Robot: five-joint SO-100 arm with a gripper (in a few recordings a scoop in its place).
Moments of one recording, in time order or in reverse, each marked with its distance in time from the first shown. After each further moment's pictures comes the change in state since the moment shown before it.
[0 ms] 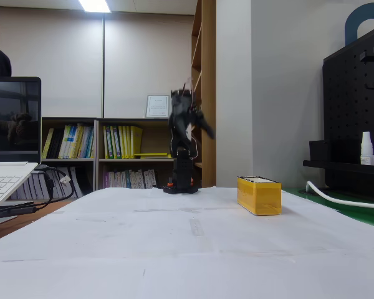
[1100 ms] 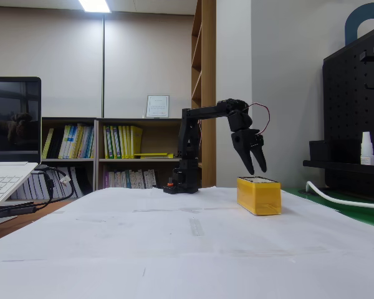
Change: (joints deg) arm -33.4 73.1 51.9 -5.5 3.8
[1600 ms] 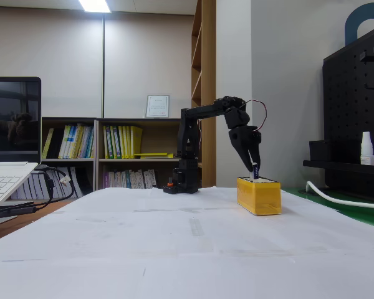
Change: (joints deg) arm -1.2 -0.9 -0.2 -0.6 1.1
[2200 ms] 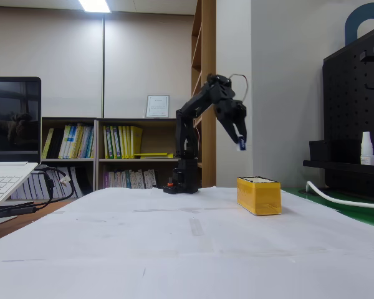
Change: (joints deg) arm 3.7 -9.3 8.3 12.7 0.5
